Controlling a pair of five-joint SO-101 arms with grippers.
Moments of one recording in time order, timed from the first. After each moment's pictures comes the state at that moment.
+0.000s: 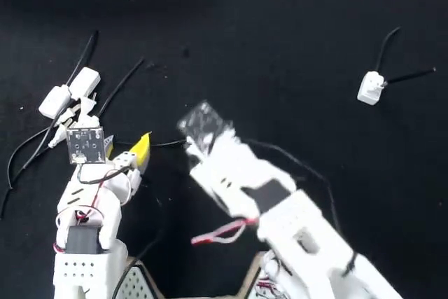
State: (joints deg) left arm -4.7 -103.7 95.5 42.6 2.2; right arm -33.6 -48.1 67.7 37.4 8.6
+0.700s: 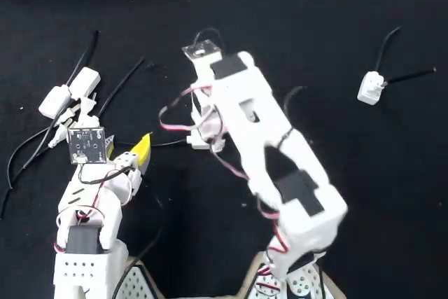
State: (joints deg) left arm -4.0 -103.7 95.7 42.6 2.2; right arm -24.7 16.0 -7.4 93.3 -3.4
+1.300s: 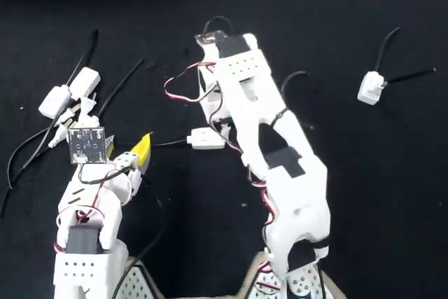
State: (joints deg) left arm -4.0 -103.7 95.7 42.6 2.2; right arm -20.8 31.3 -24.6 99.1 -4.2
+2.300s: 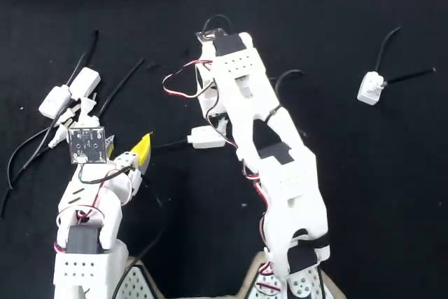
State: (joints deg) left arm -4.0 -103.7 95.7 42.6 2.2; right arm -20.5 42.7 -35.3 99.4 -6.5
